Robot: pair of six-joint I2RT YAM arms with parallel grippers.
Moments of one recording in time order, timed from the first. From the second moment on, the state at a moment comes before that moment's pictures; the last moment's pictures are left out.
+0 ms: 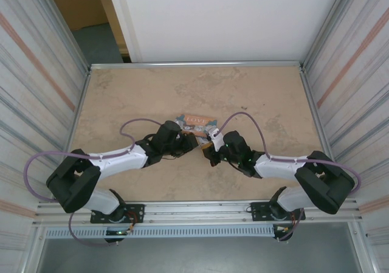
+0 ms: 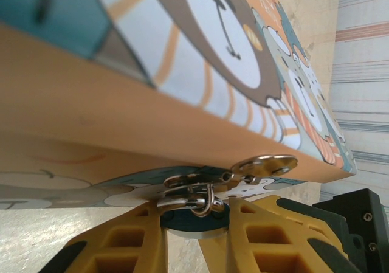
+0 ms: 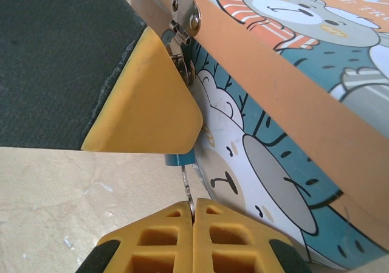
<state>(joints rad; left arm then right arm) -0.80 1.42 0.67 0.08 0.19 -1.12 0.79 1.36 0.43 0.41 -0.19 0.18</state>
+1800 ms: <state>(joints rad) -0.82 1.43 0.67 0.10 0.23 -1.15 0.89 1.23 0.34 0.38 -0.01 0.18</state>
